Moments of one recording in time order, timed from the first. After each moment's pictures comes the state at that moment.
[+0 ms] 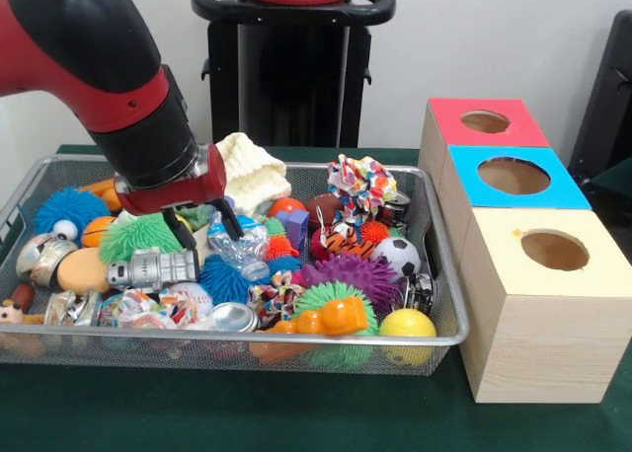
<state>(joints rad) -0.91 -0.41 0.62 1.47 -0.44 0.96 1.58</state>
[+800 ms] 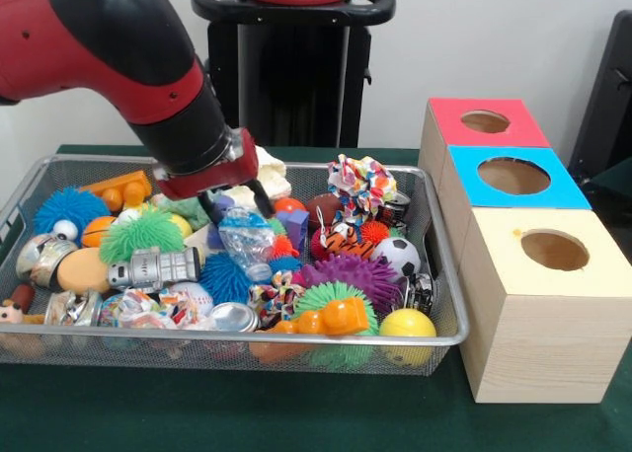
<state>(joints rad) -0.91 -0.41 0.64 1.57 -0.45 0.96 1.58</state>
